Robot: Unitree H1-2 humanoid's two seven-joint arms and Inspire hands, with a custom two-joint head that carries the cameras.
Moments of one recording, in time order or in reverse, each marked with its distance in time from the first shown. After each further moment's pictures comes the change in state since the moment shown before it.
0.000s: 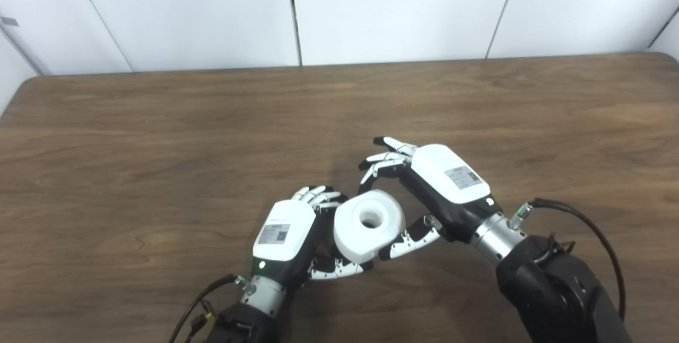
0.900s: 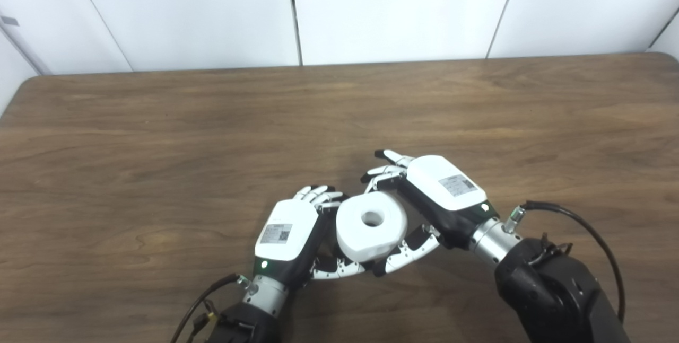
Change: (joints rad) left arm -0.003 0.000 -0.009 -0.001 0.012 0.017 -0.001; right arm 0.010 0.003 -0.007 0.009 -0.038 0.002 0.070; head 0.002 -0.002
